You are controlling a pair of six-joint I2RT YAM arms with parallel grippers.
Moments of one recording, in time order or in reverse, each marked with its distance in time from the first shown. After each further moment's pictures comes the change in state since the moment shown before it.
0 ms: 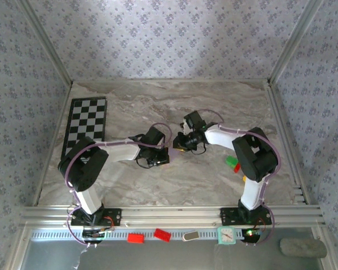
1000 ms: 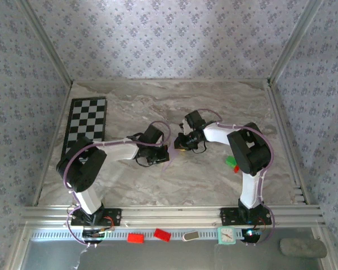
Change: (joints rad) left arm 0.030 -0.017 0.000 0.043 0.012 -0.004; right arm -0.037 0.092 0.026 0.004 -0.028 -0.130
